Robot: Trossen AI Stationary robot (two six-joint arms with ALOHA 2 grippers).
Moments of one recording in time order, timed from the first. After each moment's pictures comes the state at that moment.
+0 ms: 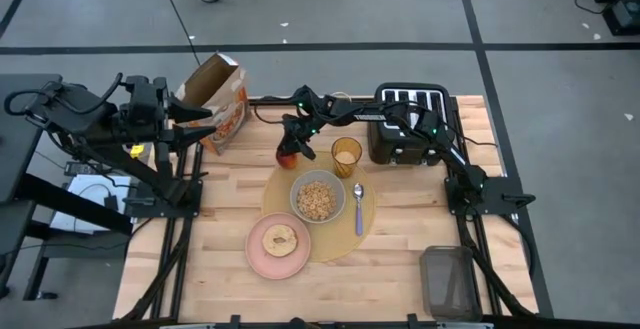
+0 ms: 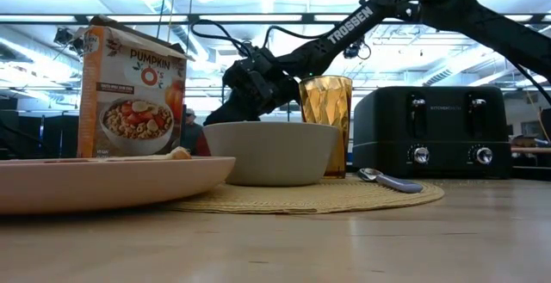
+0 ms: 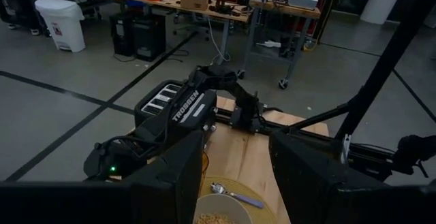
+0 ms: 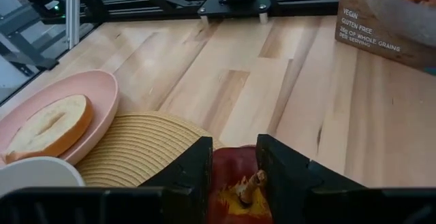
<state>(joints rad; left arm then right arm) -0.45 1.18 2.08 -1.18 -0.69 -0.36 -0.43 2.37 1.85 -0.17 -0.86 -0.31</state>
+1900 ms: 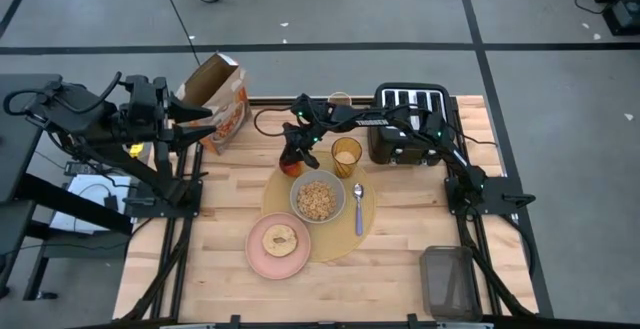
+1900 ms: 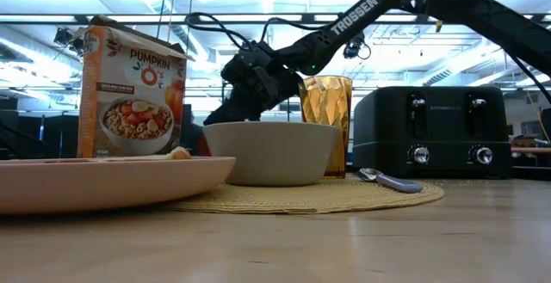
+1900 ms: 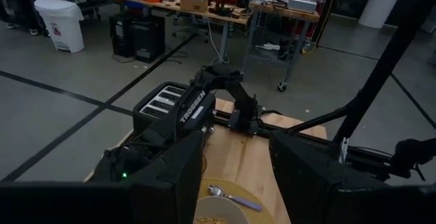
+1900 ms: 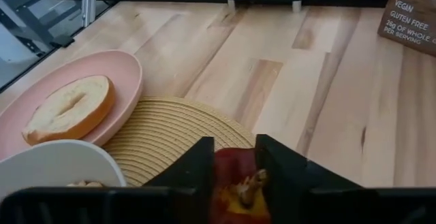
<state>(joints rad) -0.45 1.18 2.08 -1.17 -0.69 -0.36 -0.38 2.32 1.78 -0.21 -0.83 -0.39</state>
